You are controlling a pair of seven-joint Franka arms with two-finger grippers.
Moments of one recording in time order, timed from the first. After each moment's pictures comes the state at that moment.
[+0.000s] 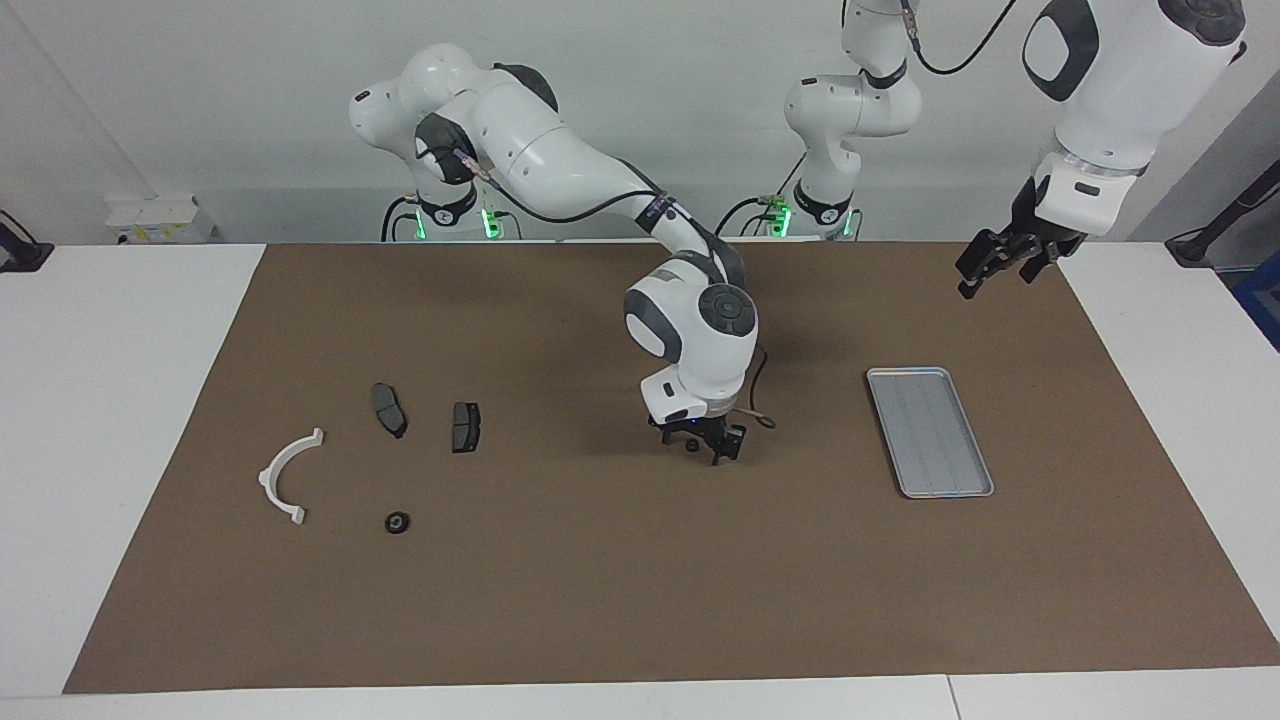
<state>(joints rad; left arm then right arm) -0.11 -0.04 0.08 -1.67 0.00 1.64 -0.23 0.56 0.92 0.16 -1.04 -0.20 1.93 1.21</state>
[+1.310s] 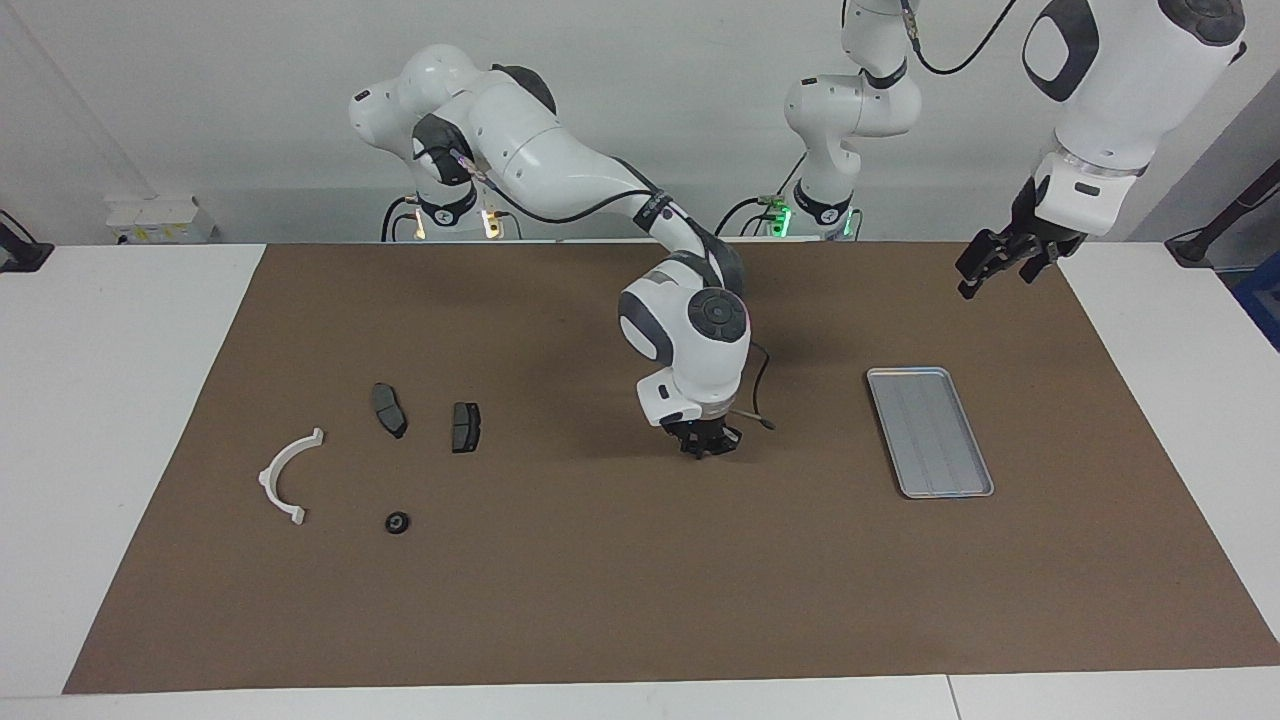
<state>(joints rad) -0.11 -0.04 0.08 -1.67 0.00 1.64 -0.23 0.55 0.92 0.16 -1.03 -0.13 1.94 1.21</state>
